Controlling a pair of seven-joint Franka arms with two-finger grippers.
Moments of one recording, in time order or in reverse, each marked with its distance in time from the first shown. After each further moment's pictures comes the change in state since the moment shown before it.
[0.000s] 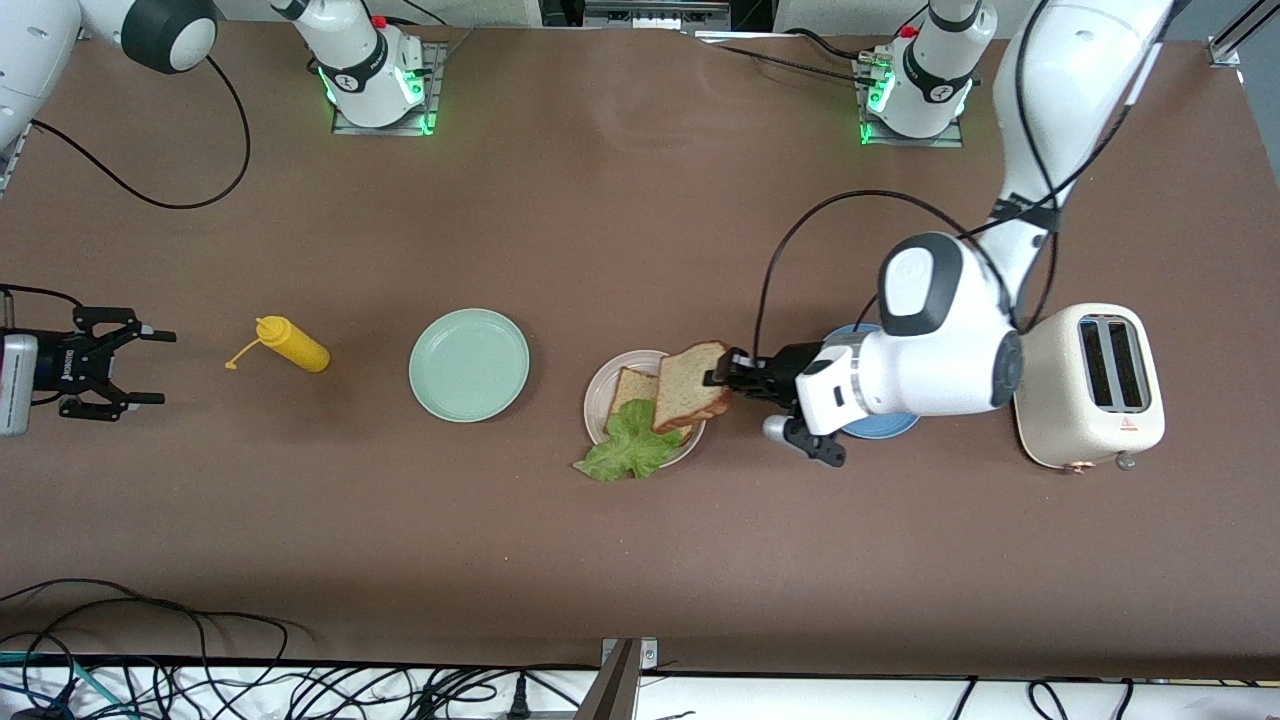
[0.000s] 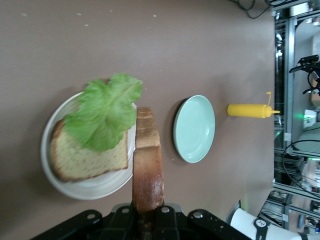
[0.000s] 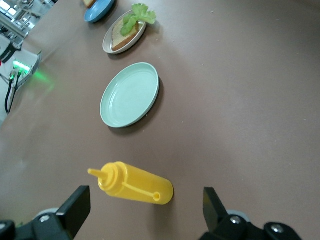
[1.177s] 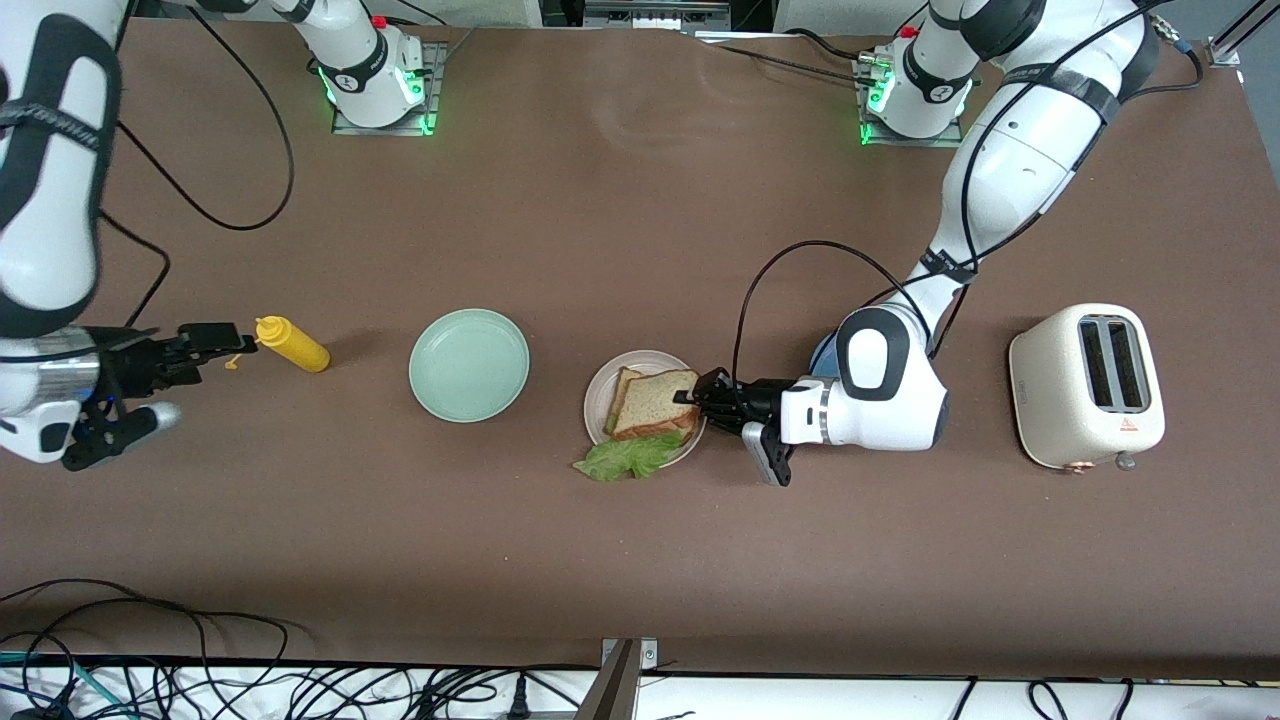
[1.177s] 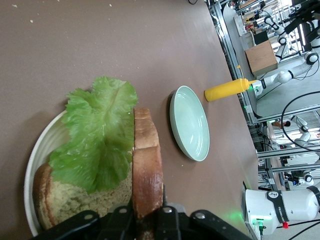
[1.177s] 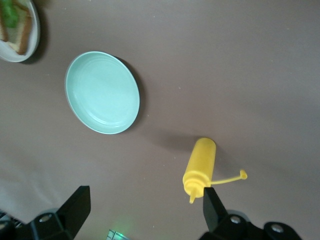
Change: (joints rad) left arm 0.005 0.221 0.008 0.005 -0.252 0.056 0.641; right arm 0.156 -0.187 0.422 0.181 -0.734 0.055 1.197
